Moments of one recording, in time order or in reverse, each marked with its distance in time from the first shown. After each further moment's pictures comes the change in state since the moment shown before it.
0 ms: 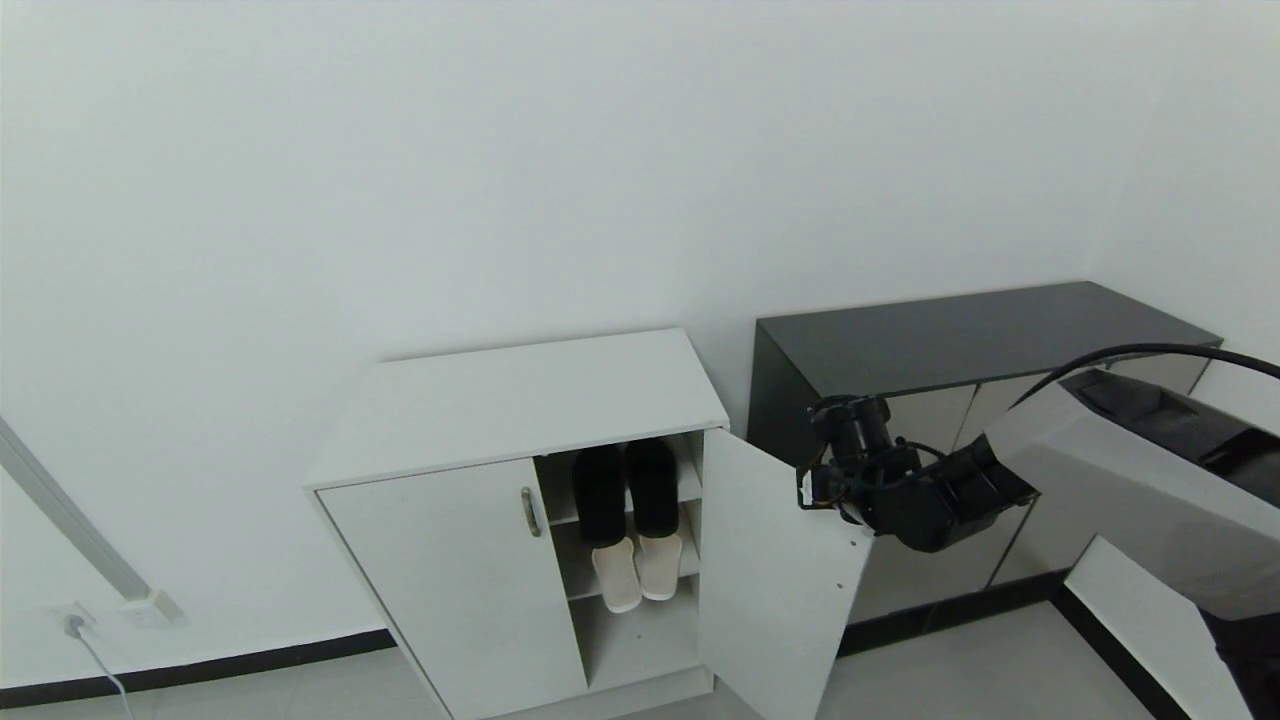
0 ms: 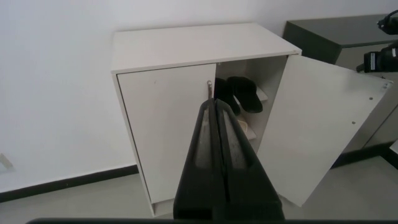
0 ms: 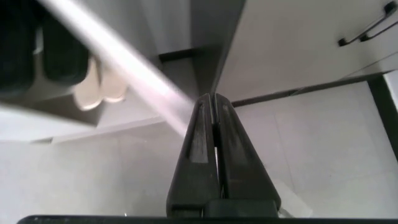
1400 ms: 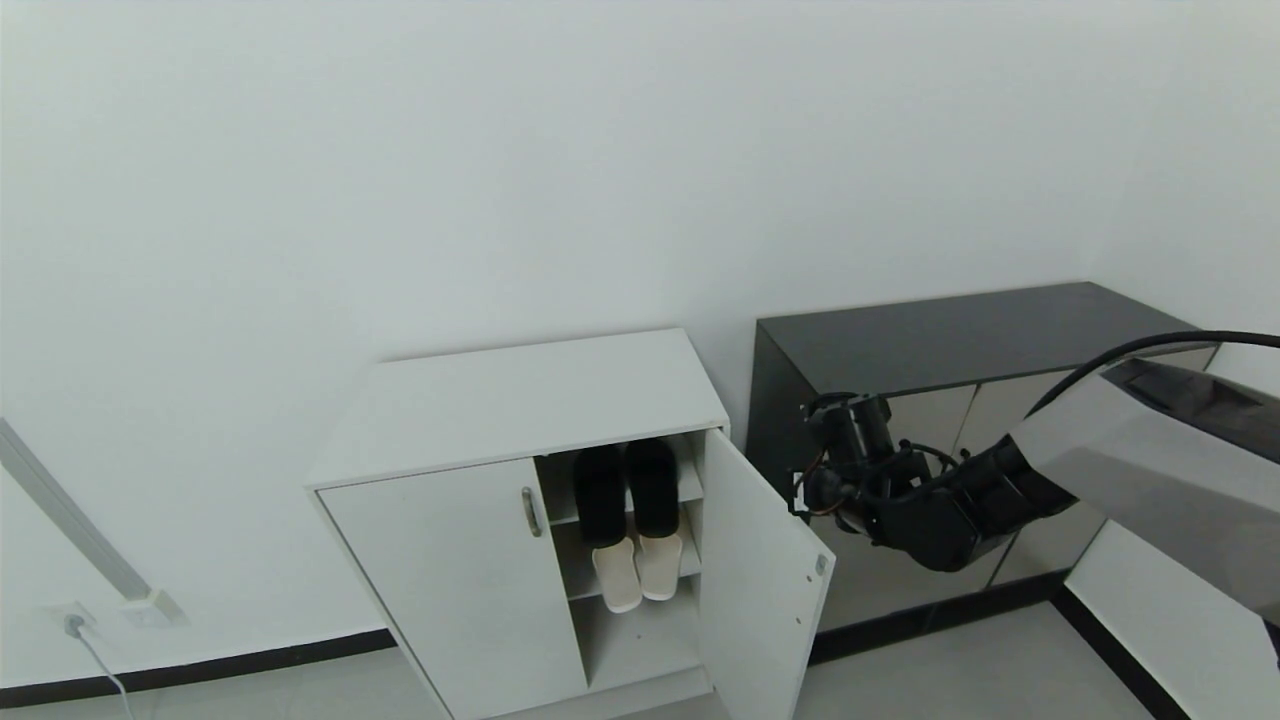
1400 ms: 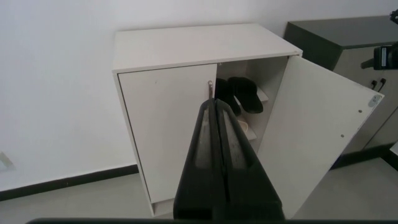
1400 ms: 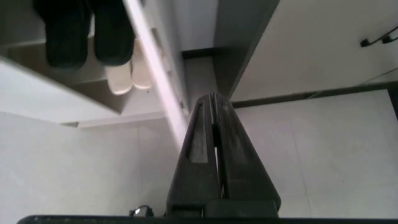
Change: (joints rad) left arm 0.000 0.000 0.000 0.000 0.003 -0.005; right arm 0.048 -0.104 0.121 -0.045 0.001 0.032
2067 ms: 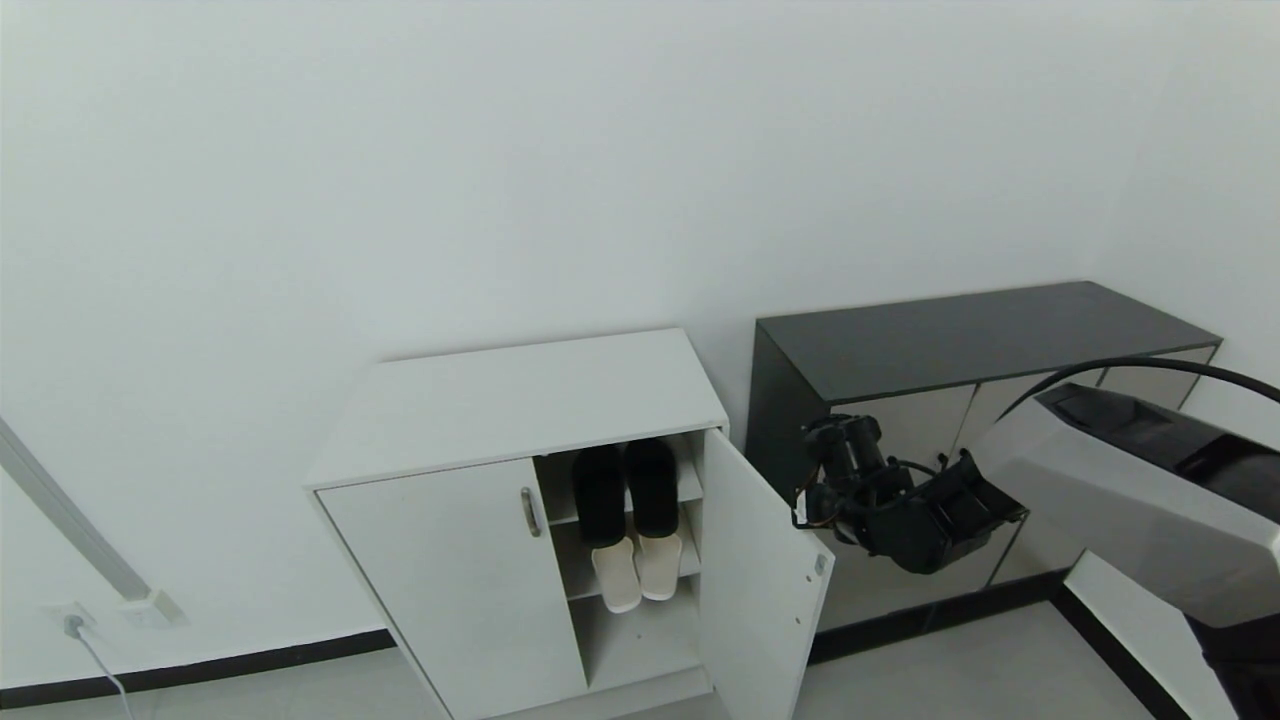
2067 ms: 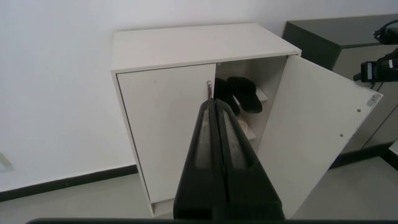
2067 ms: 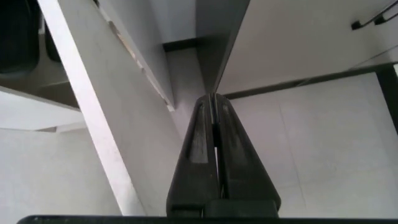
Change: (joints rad) left arm 0.000 0.000 0.000 0.000 0.000 0.000; right arm -0.030 0.128 -0.075 0.004 -0.001 -0.003
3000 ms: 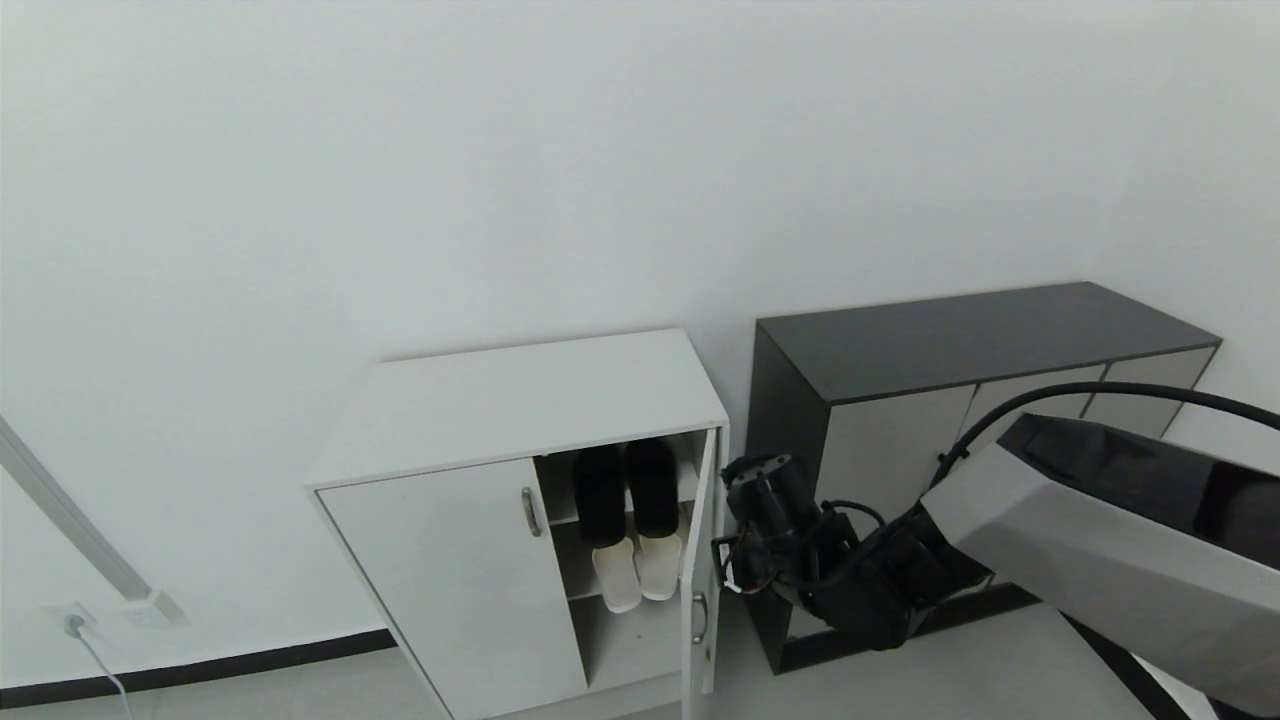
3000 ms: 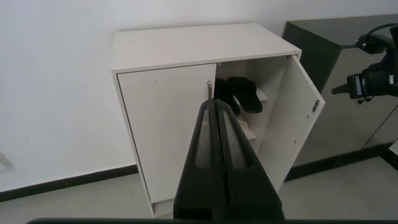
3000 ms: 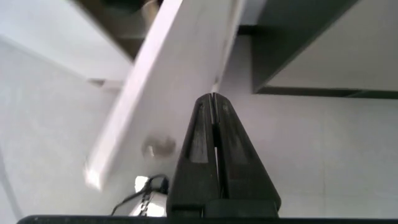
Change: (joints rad) left arm 0.000 0.000 0.000 0.000 -0.002 0.001; right arm 0.240 -0.070 0.106 -0.020 0.068 0.036
